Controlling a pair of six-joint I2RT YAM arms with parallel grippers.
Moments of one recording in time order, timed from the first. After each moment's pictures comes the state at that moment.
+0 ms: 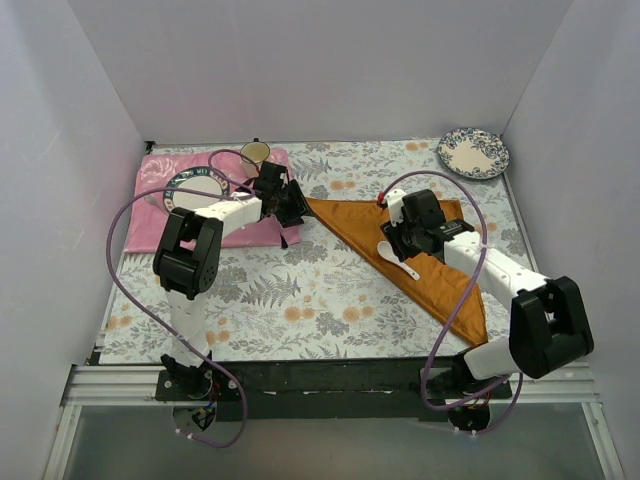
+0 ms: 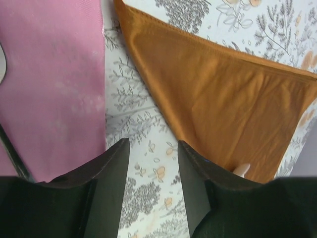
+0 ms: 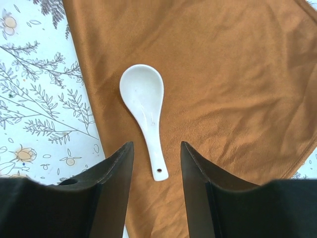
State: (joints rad) left arm -0.39 2.01 1.38 -0.21 0.22 -0.80; right arm 0.44 1.41 0.92 -0.43 -0.01 -0.22
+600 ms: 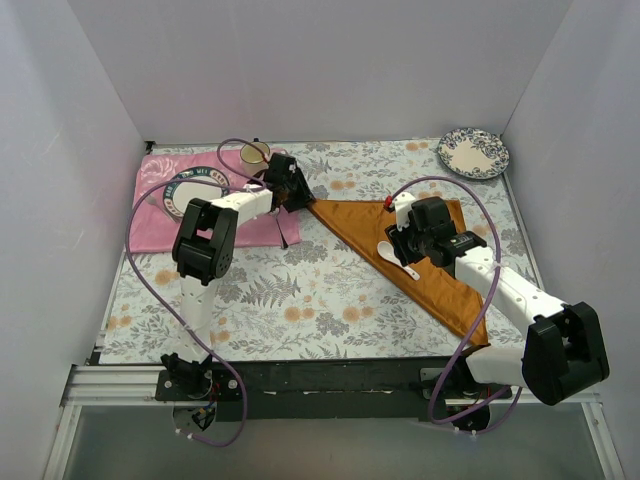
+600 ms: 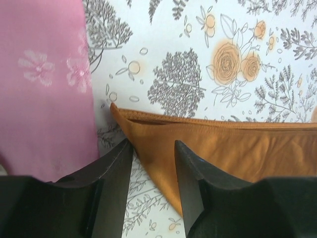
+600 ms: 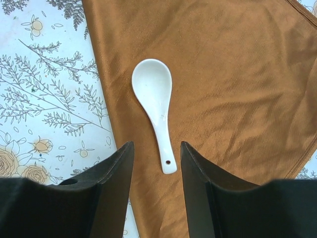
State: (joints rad) left arm -0.39 2.21 1.59 -0.14 0.08 -0.76; right arm 0.44 1.26 0.83 -0.39 -0.05 -0.19
